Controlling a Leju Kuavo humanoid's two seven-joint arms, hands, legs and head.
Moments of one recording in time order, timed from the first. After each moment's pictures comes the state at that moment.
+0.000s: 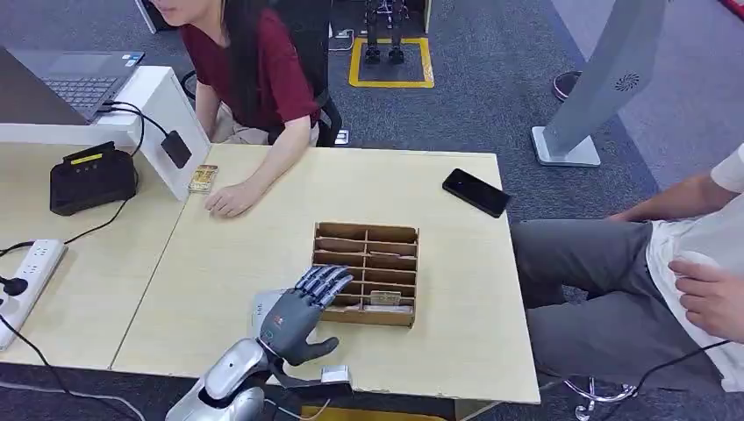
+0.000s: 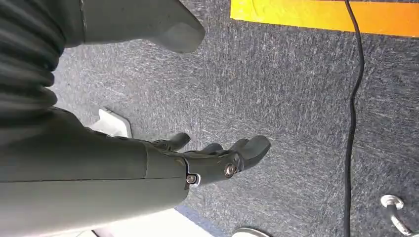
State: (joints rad) left arm -0.16 0.10 -0.59 -1.22 -1.10 0.49 -0.32; right arm -0.07 0.12 -0.93 -0.21 1.42 -0.36 -0.04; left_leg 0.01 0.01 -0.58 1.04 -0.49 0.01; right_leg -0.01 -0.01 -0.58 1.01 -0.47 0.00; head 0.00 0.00
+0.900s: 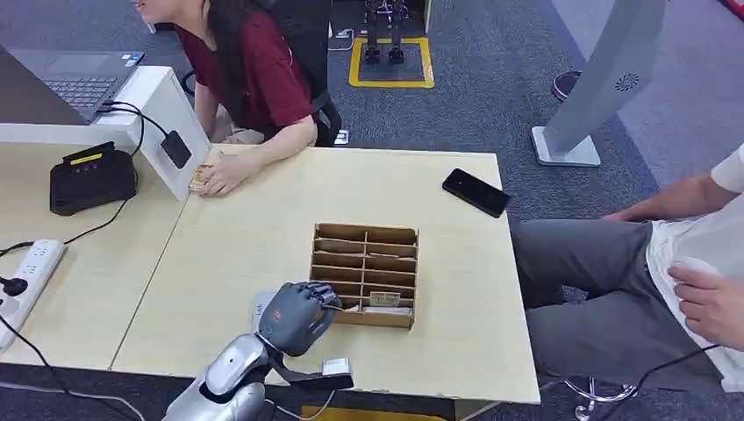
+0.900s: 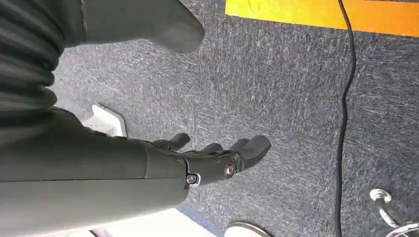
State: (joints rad) left arm -0.18 0.10 -0.59 -1.20 -1.12 0.51 -0.30; right arm -0.07 0.12 -0.93 -0.21 1.44 -0.37 -0.06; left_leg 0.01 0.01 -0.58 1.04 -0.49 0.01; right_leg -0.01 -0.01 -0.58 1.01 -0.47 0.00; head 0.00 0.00
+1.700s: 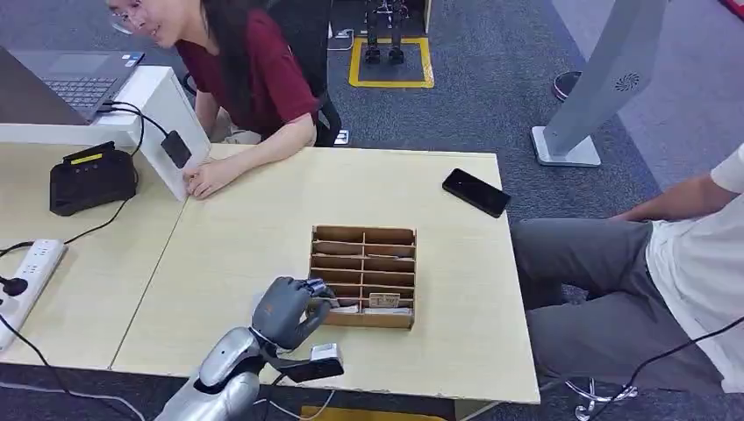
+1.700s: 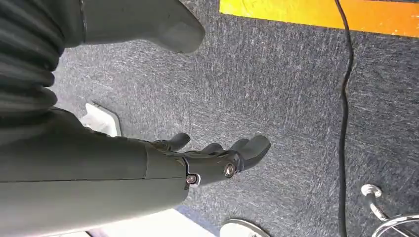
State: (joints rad) left arm -0.20 0.11 -0.55 -1.20 -0.94 0.47 -0.36; right arm -0.07 0.12 -0.93 -0.21 1.43 -0.38 -0.09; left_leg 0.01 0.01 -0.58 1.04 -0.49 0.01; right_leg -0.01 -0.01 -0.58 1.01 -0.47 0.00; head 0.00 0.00
